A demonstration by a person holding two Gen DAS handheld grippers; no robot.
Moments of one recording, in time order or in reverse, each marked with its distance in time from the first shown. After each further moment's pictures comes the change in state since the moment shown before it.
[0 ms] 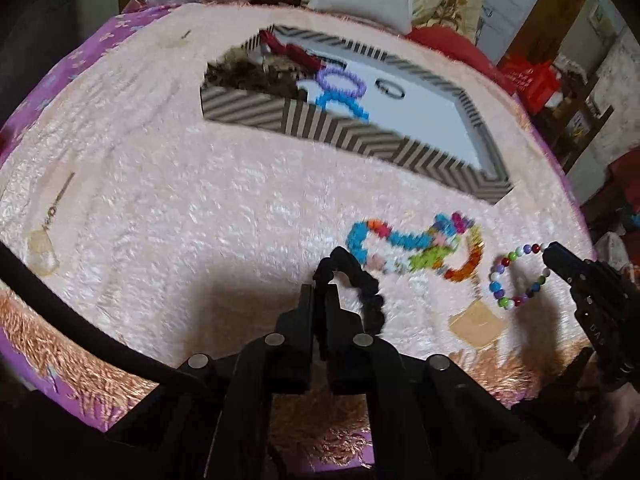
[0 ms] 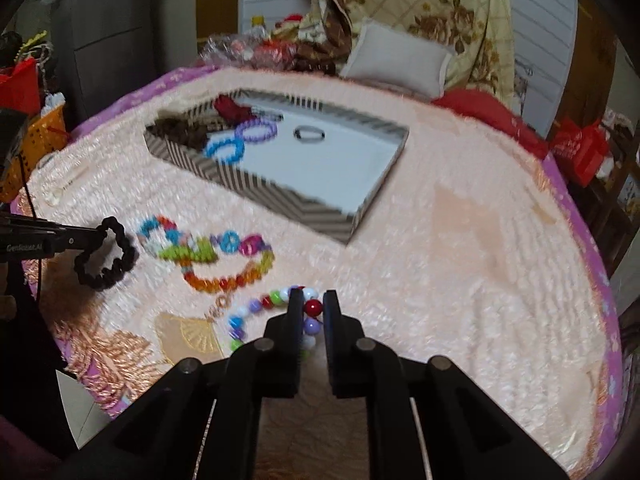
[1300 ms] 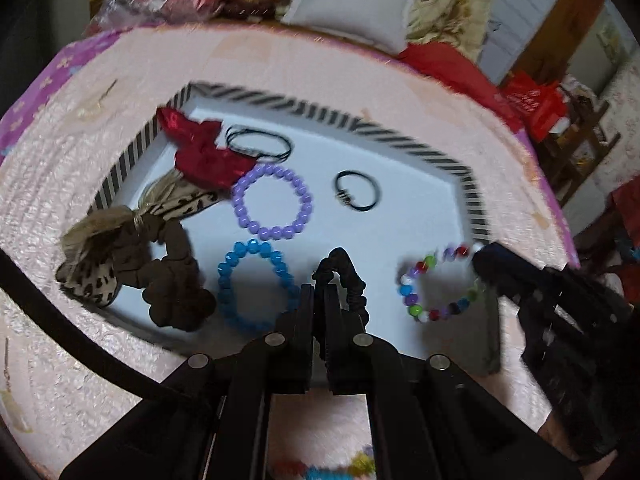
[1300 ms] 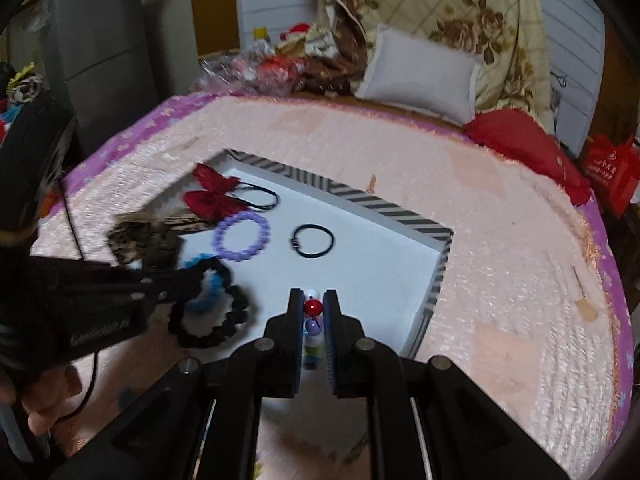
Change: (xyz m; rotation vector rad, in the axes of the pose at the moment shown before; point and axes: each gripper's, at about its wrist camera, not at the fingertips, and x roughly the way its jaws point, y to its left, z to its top) left arm 0.090 -0.059 0.159 -0.021 0.004 -0.015; right arm 0.119 -0.030 0.151 0.045 0.032 0.080
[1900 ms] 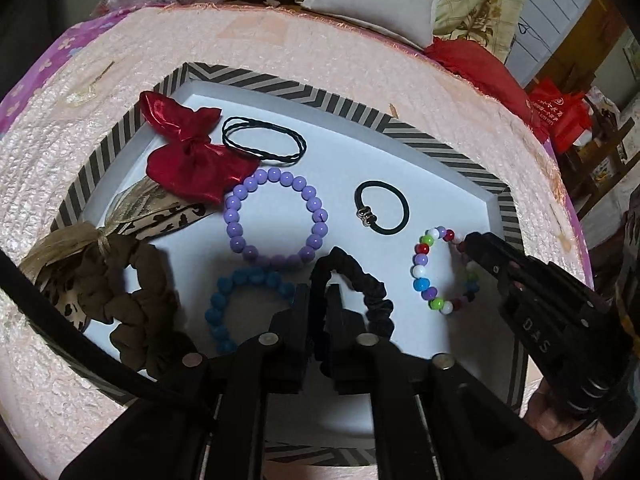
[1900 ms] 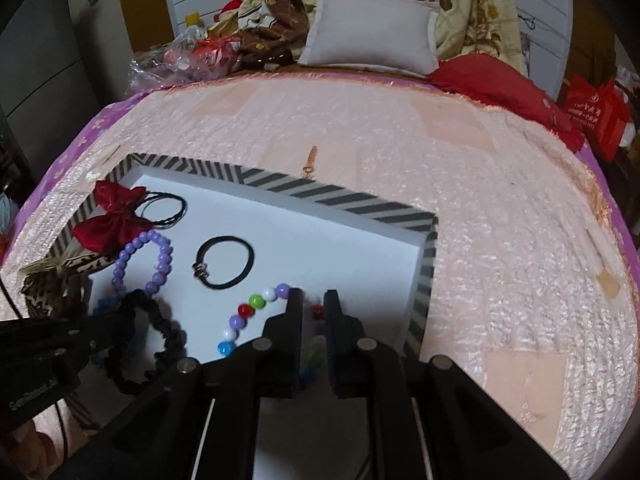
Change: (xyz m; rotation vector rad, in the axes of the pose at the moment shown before) left arm 0.035 0.002 0.018 -0.048 0.018 0.028; right arm 0.068 -0.046 0.010 0.163 0.062 -0.047
